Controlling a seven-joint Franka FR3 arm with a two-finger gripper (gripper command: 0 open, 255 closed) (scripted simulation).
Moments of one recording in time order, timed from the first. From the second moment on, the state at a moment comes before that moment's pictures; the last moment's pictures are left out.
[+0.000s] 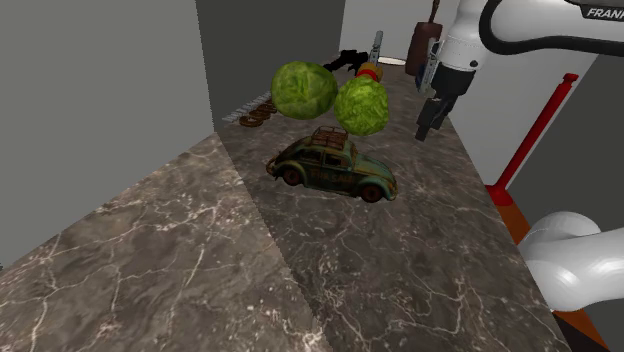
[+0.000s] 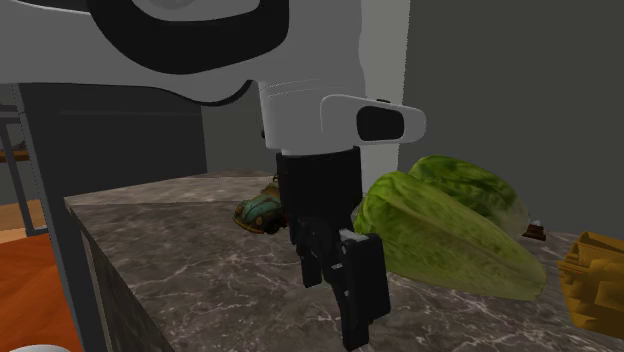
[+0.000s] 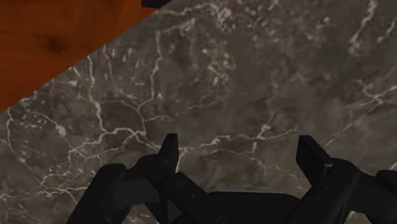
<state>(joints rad) 0.01 -0.76 0.00 -2.31 -0.05 1.63 -0.12</state>
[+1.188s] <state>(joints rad) 0.15 -0.53 0.22 -2.00 0.14 1.59 0.04</state>
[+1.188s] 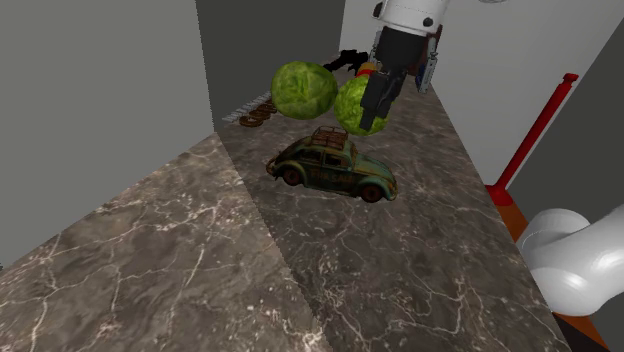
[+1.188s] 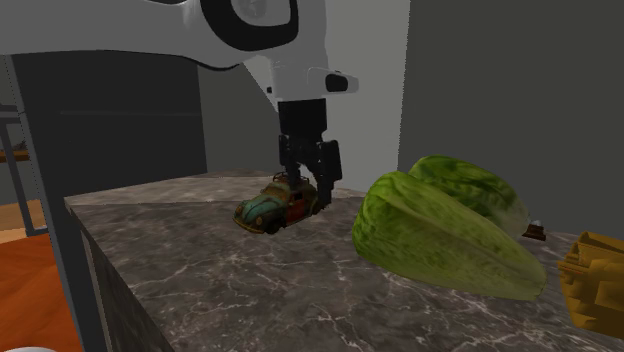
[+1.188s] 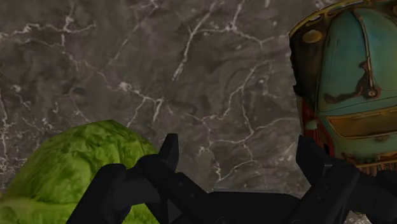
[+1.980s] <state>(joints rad) 0.22 -0.36 0.37 -1.77 0.19 1.58 0.15</state>
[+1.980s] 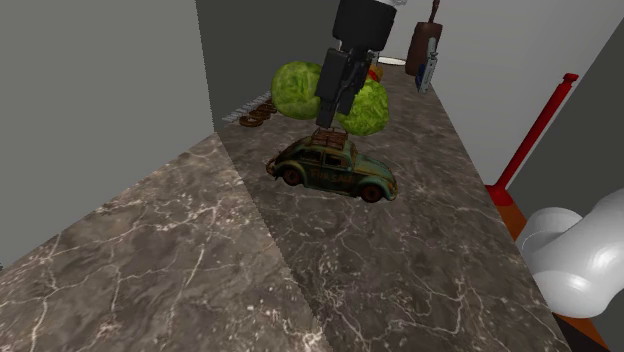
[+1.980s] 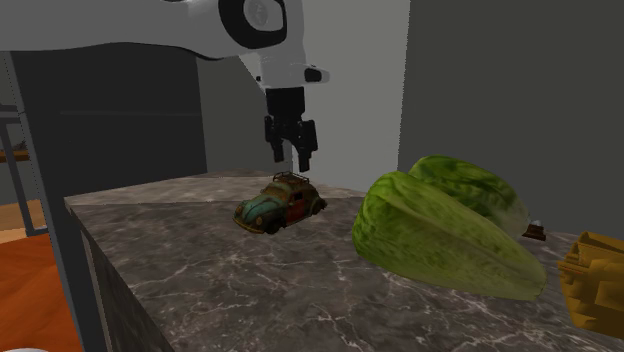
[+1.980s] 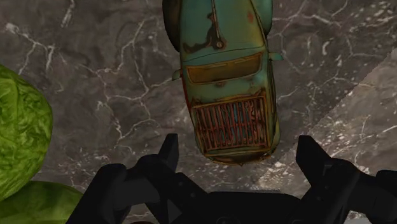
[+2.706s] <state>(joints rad) 0.22 -0.39 0.37 -1.87 0.20 1.65 0.14</state>
